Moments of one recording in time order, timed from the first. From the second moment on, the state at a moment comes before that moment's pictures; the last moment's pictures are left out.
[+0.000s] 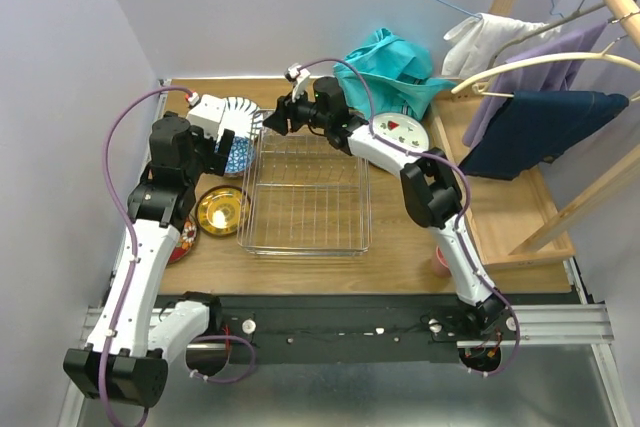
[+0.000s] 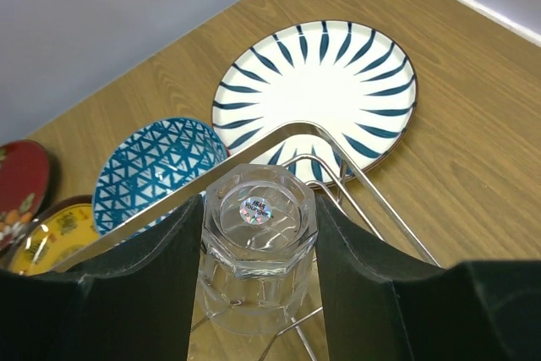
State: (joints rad) left arm -0.16 0.95 1.07 -0.48 -0.15 0.32; right arm 0.64 2.43 2.04 0.21 -0.46 0.17
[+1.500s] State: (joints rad) left arm -0.09 0.89 0.93 -0.51 -0.05 0.08; right arm 0.70 2.43 1.85 0.38 -0.26 -0.13
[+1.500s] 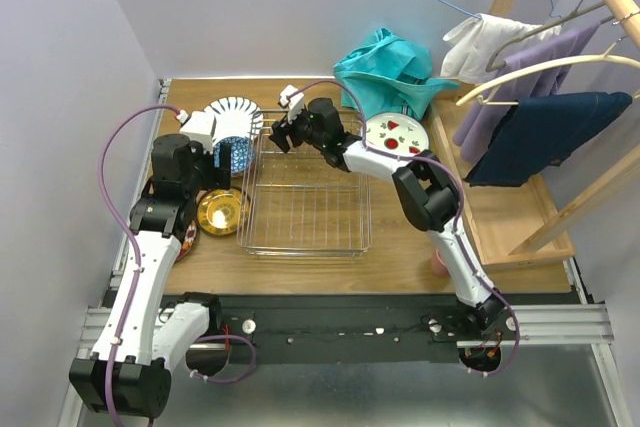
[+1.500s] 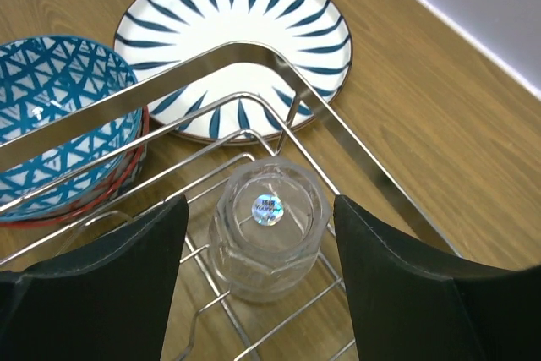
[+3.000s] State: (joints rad) left arm -0.09 0.96 0.85 -0.17 0.05 0.01; right arm 0.40 1.34 1.35 -1.31 -0.05 -0.91
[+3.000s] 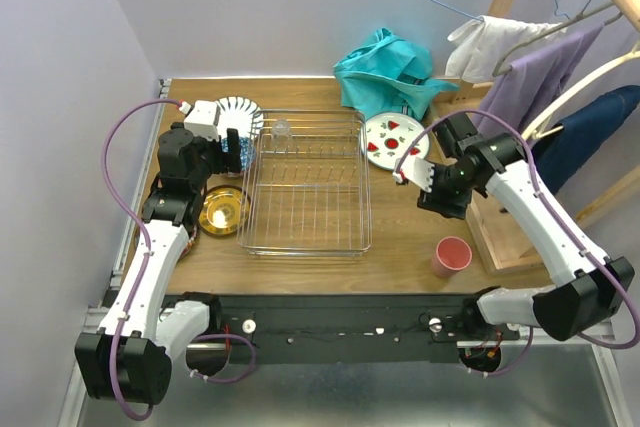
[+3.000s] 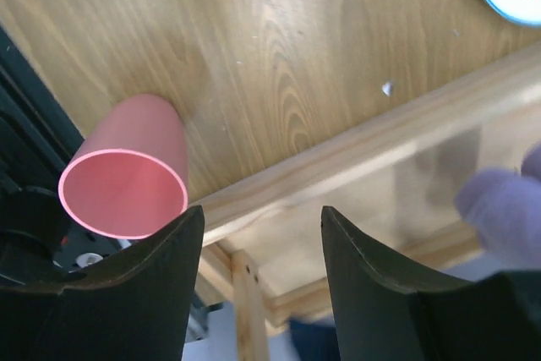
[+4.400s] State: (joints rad) left arm -0.02 1.00 0.84 -0.17 0.20 -0.05; right arm 0.37 1.41 1.18 -1.28 -0.19 -1.19
